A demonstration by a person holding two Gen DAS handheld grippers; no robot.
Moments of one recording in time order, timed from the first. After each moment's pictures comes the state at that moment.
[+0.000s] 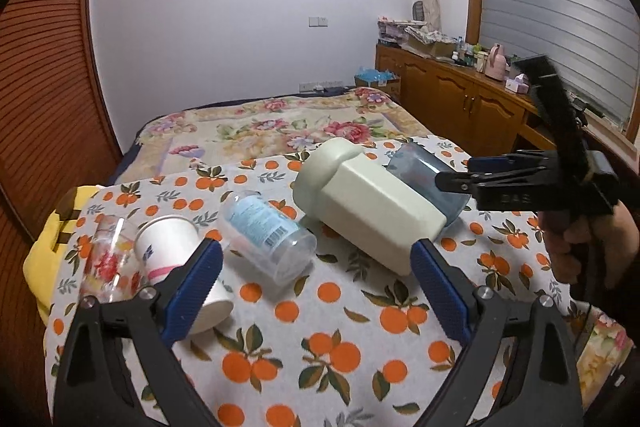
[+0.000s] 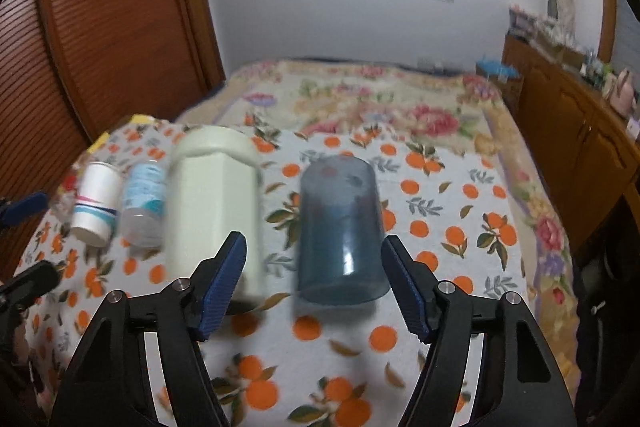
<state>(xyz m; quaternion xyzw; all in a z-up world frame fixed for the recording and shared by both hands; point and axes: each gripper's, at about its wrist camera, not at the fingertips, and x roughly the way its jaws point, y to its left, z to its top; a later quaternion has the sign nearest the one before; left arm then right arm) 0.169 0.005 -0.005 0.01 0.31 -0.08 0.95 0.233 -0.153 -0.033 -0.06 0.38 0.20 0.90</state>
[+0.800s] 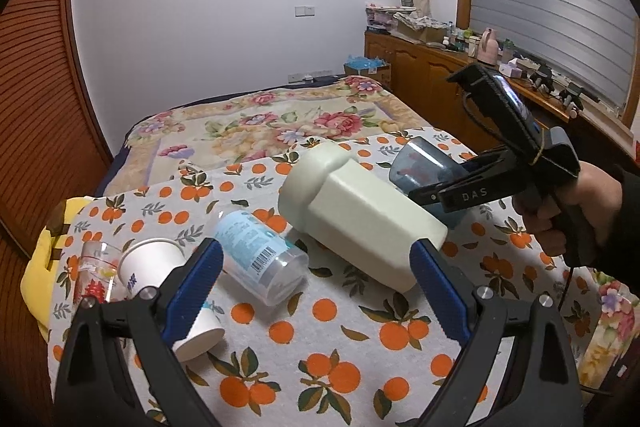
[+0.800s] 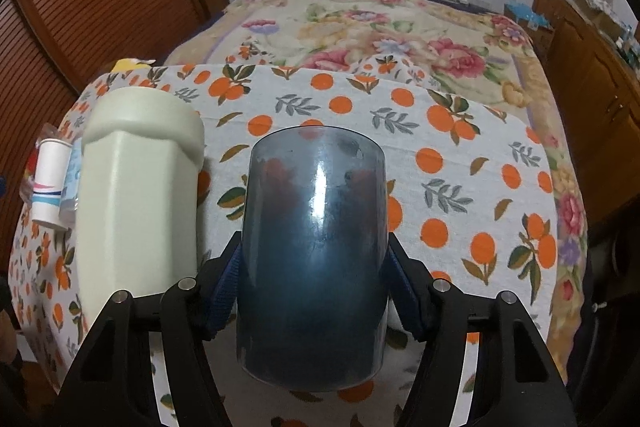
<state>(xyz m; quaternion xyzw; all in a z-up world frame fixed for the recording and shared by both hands) 0.190 -0.006 -0.003 0.03 0.33 -0.10 0.94 0.294 -0.150 -0.065 -0.08 0.50 0.22 0.84</state>
